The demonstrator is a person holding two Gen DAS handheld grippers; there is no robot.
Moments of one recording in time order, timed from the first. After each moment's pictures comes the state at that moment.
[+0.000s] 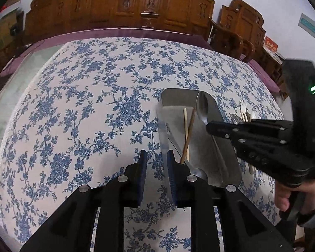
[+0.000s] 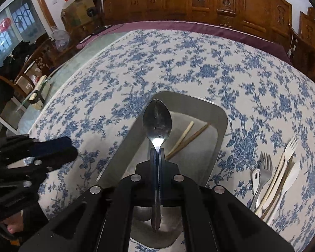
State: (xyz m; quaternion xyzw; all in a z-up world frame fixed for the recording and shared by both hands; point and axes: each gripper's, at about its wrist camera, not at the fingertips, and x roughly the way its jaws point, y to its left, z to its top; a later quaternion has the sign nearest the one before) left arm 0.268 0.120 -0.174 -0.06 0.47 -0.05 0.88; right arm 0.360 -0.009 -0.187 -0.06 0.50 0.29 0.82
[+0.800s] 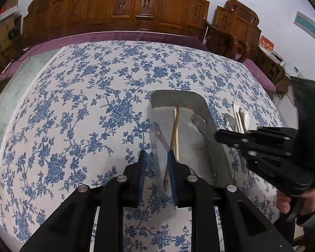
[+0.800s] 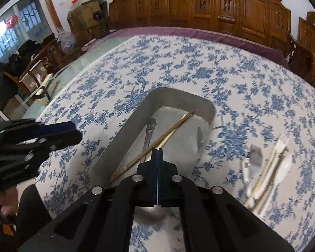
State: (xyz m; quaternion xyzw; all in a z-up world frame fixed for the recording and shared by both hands) left arm 0.260 0.103 -0.165 -0.05 0.46 -0.06 0.88; right arm 0.329 -0.045 -0.169 -0.06 0.46 0.30 0.83
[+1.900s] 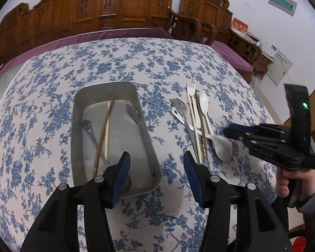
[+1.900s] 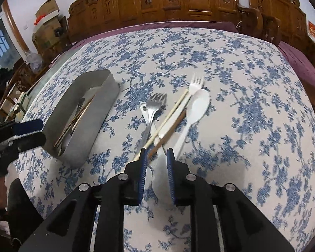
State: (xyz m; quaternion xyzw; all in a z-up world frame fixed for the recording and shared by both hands) left arm 0.256 -0.009 -0.176 -0.02 0.47 -0.14 0.87; right arm 0.318 -0.209 -0.205 0.00 0.50 0.20 0.84
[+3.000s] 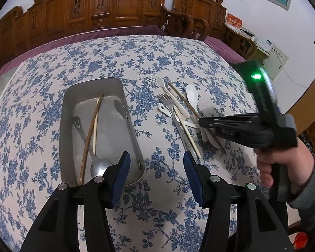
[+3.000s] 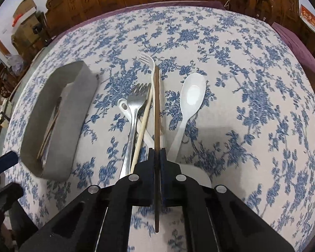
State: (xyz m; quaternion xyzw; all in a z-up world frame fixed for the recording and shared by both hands) left arm 0.243 -0.032 -0.176 0.00 0.48 -0.15 0.87; right arm 0.346 -0.199 -0.229 0.01 0.55 0.14 0.82
